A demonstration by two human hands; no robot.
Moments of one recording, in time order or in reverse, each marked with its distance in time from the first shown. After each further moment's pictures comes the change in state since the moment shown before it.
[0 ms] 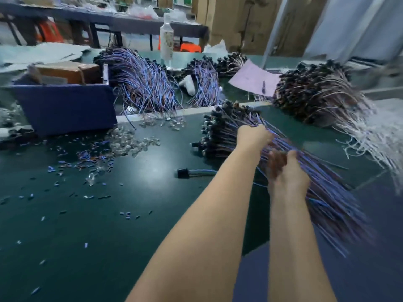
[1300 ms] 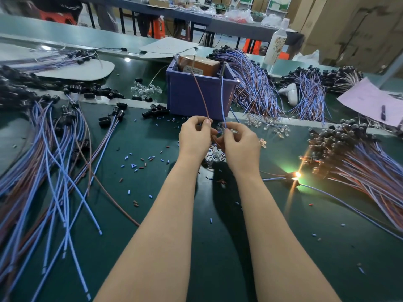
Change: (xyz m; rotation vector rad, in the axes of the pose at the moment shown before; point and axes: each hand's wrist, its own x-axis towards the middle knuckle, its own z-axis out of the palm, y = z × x) left_hand -0.081 0.033 -0.297 0.257 0.716 0.548; right_hand -0.163 0.179 0.126 -0.961 -0.911 -0.399
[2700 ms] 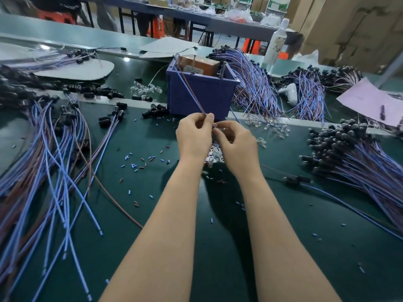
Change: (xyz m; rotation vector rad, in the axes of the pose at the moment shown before) left_hand -0.003 0.007 -0.003 0.062 0.076 0.103; right_hand -0.006 -0.008 -0.009 -0.099 -0.147 -0.202
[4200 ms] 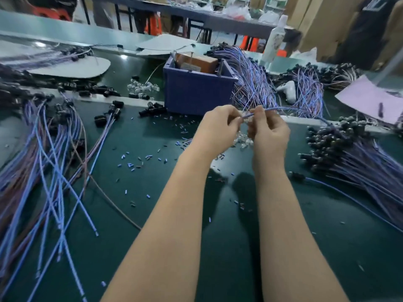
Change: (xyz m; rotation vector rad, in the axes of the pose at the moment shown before) left_hand -0.004 0.030 0.014 0.379 -0.406 0.231; right_hand 0.018 0.009 -0.030 0.619 0.357 0.146
